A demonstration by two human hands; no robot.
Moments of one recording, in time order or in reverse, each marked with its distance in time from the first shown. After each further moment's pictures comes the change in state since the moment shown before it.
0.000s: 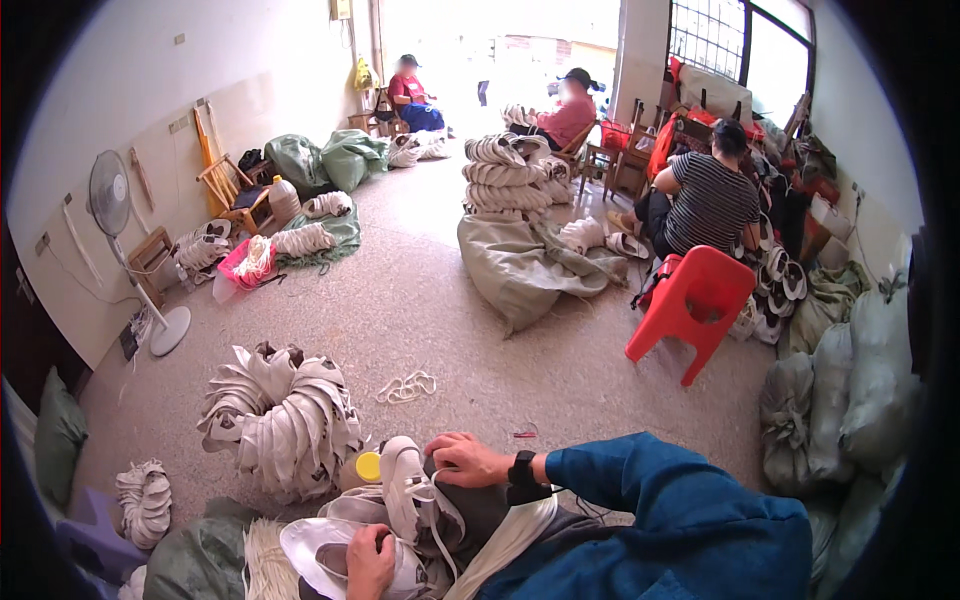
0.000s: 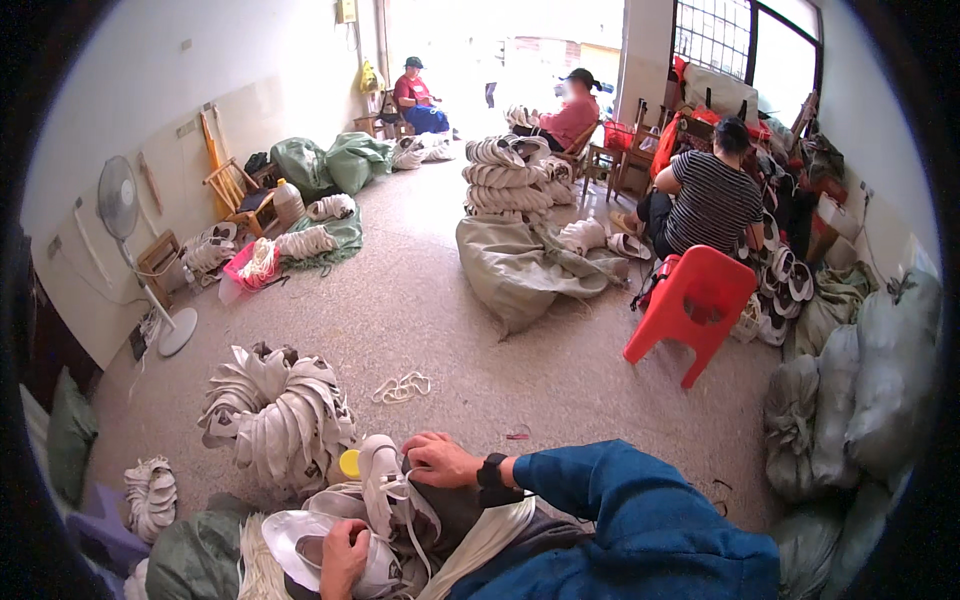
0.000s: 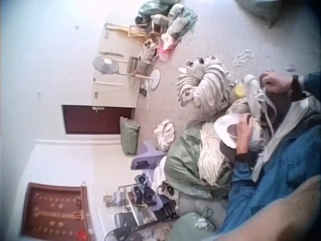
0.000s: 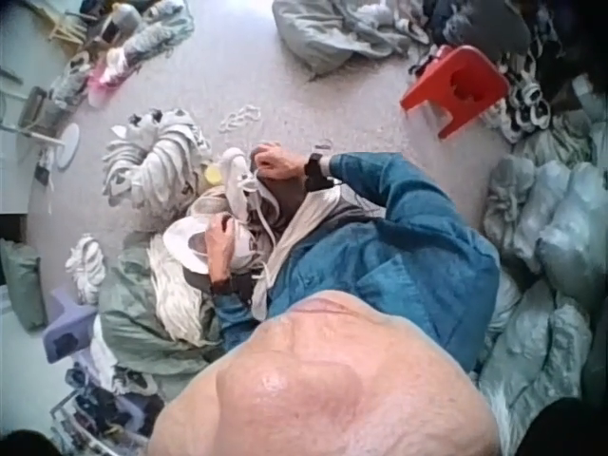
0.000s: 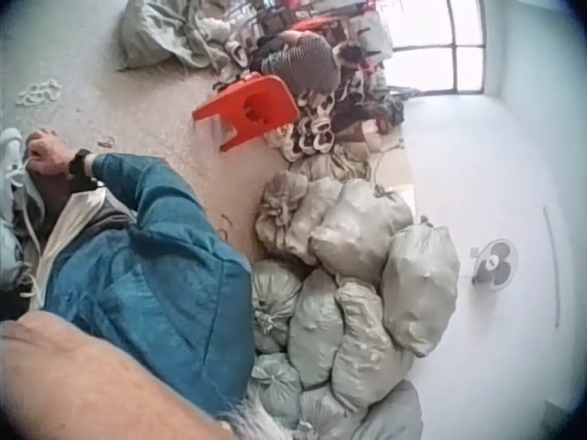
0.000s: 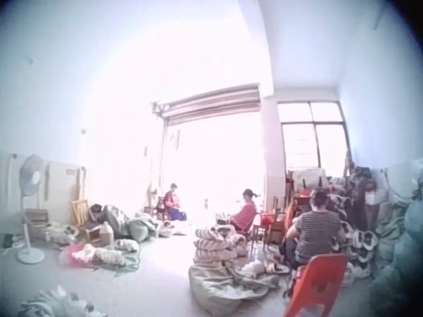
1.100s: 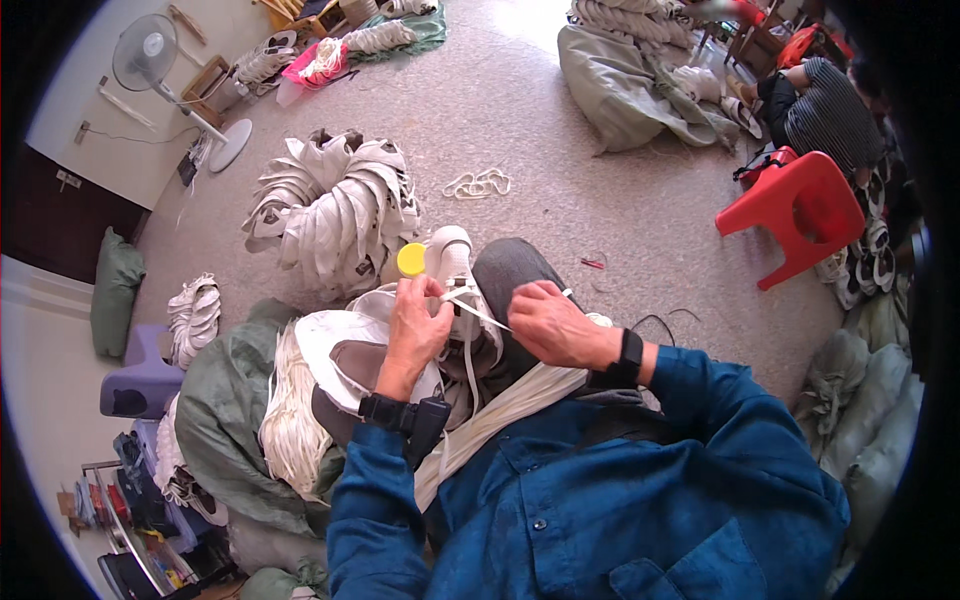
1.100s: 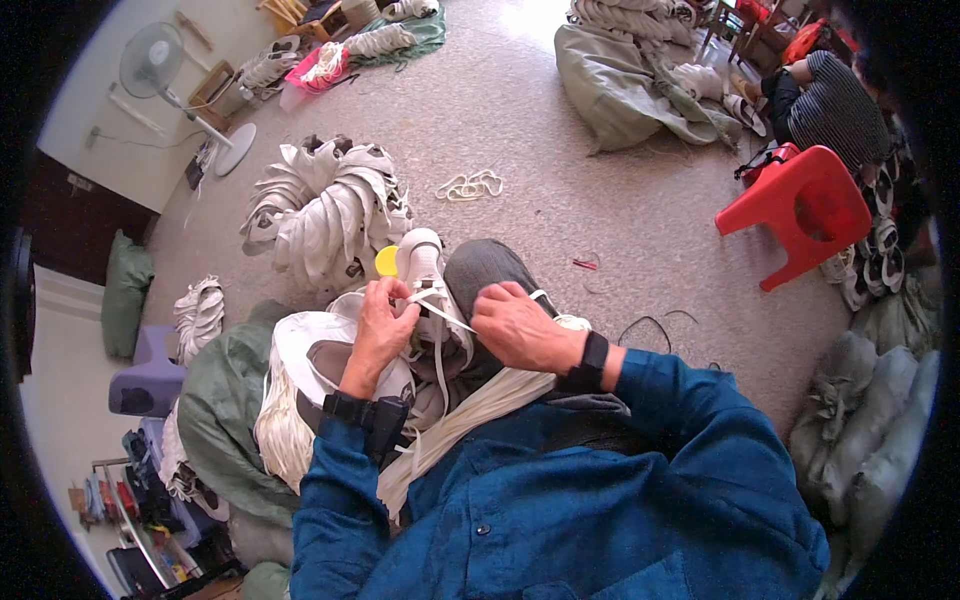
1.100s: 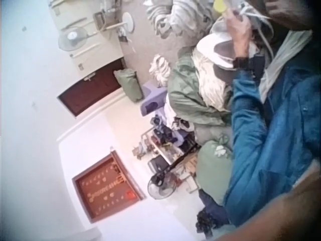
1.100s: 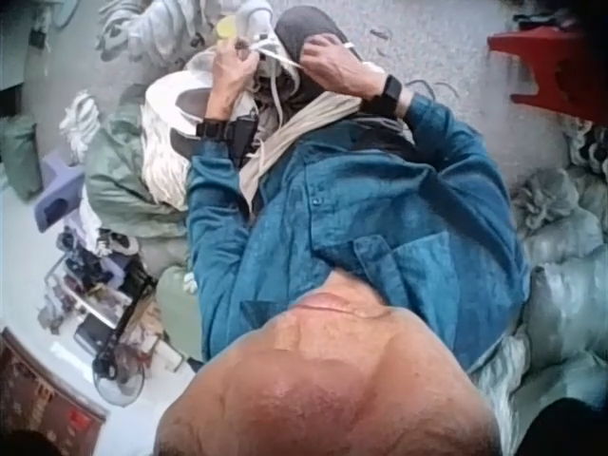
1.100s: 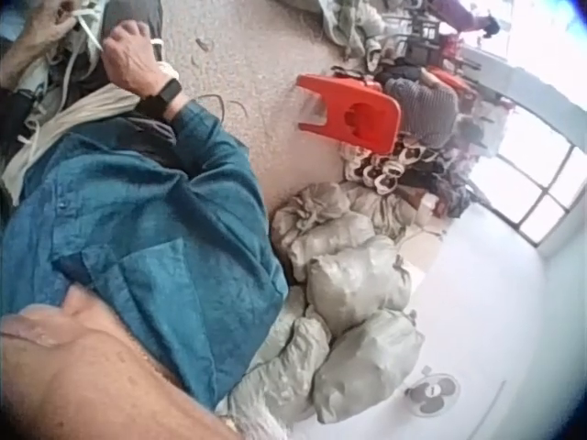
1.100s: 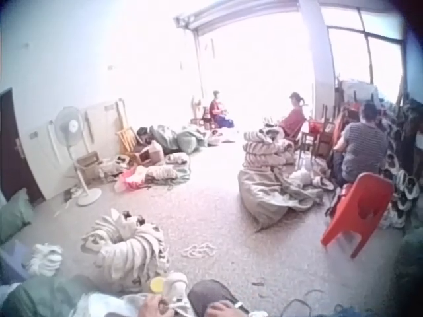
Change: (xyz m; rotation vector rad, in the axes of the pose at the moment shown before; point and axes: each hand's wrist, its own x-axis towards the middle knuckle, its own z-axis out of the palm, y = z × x) left_hand 0.063 0.038 0.037 0.123 0.069 0.073; right_hand -0.062 -0.038 -0.012 -0.147 -0.047 -0.243
